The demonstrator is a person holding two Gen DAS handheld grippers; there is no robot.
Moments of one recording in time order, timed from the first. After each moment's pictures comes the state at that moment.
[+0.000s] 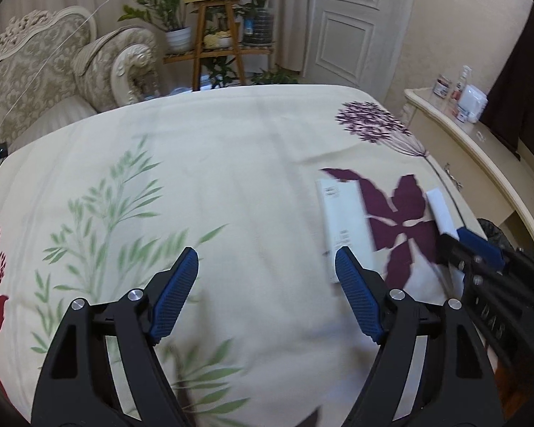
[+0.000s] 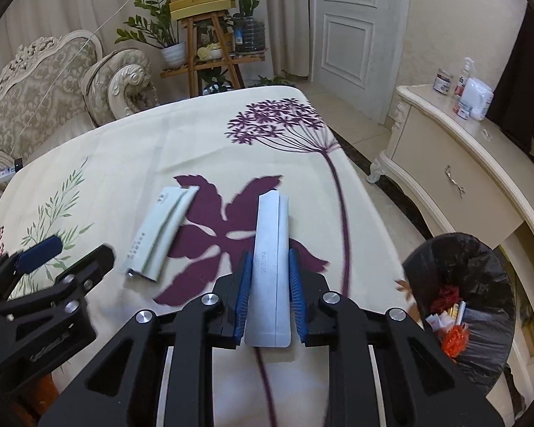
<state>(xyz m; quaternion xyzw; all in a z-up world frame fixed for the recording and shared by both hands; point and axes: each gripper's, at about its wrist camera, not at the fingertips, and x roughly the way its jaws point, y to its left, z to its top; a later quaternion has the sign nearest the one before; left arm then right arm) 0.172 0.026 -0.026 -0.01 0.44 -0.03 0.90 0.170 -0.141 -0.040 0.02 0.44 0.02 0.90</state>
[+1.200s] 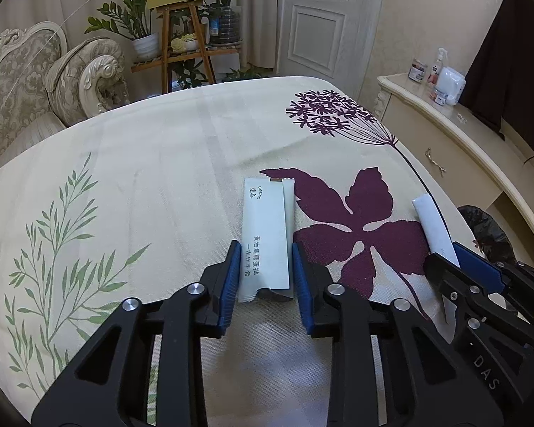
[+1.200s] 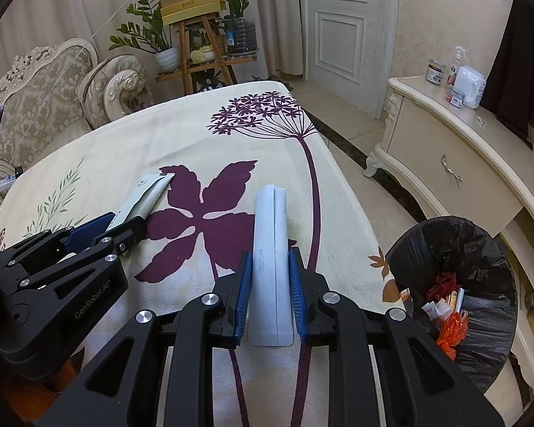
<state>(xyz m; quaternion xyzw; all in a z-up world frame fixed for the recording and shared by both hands) 0.185 -0.011 -0.038 0.01 0.44 -0.07 0.90 0.159 -0.157 -0.046 0.04 0.44 0.01 0.90</state>
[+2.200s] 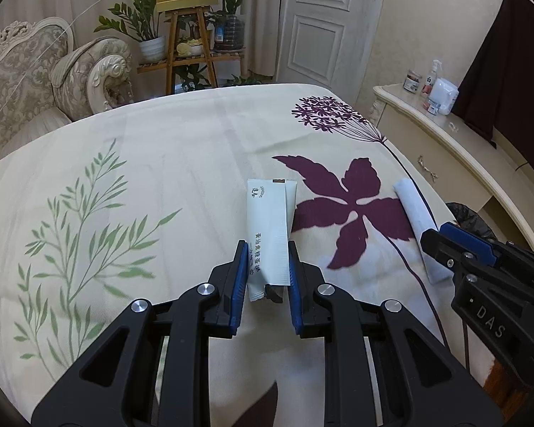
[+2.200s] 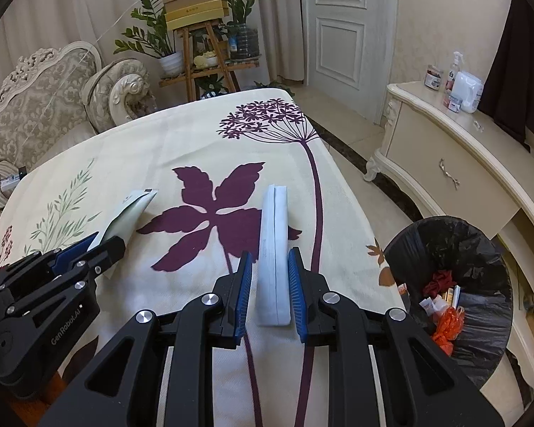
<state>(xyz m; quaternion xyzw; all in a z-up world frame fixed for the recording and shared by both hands) 0.143 0.010 -0.025 -0.01 0.42 -0.08 0.90 0.139 -0.161 -0.034 0.04 0.42 0.02 0.90</state>
